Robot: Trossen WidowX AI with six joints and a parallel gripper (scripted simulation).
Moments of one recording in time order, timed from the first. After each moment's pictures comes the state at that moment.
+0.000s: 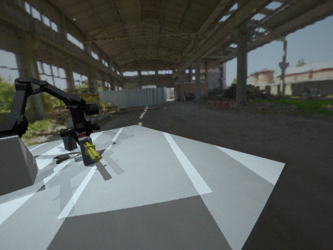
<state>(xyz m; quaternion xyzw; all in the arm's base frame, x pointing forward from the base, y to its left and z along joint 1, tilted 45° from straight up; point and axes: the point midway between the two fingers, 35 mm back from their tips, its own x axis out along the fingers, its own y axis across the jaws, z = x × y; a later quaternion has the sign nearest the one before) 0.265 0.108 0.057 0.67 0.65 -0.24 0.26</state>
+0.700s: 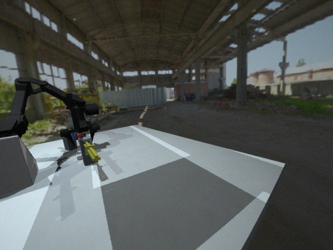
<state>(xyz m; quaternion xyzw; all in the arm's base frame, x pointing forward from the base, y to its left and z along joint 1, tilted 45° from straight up) 0.265 0.108 0.057 0.67 0.65 -0.24 0.26</state>
